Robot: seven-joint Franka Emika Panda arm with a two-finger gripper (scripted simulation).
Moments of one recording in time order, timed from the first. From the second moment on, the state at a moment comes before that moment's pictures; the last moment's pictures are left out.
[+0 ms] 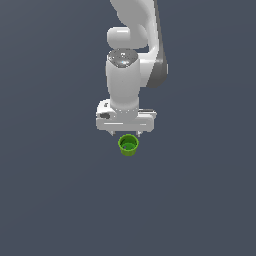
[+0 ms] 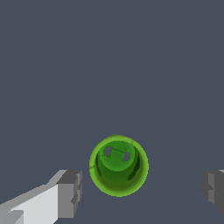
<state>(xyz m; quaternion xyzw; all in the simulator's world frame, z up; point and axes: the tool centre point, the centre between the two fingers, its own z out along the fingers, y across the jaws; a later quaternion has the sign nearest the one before) 0.005 -0.009 0.193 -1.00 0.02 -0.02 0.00</state>
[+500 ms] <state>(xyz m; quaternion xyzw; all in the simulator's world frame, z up) 0.003 -0.019 0.193 -1.00 0.02 -0.02 0.00</state>
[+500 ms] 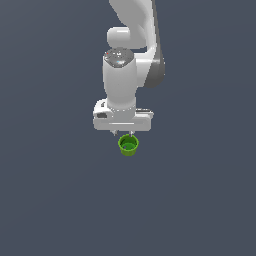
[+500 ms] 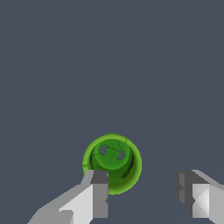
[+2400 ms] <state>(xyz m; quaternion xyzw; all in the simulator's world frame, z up) -0.003 -0.029 0.130 -0.97 -0.20 -0.06 0.09</state>
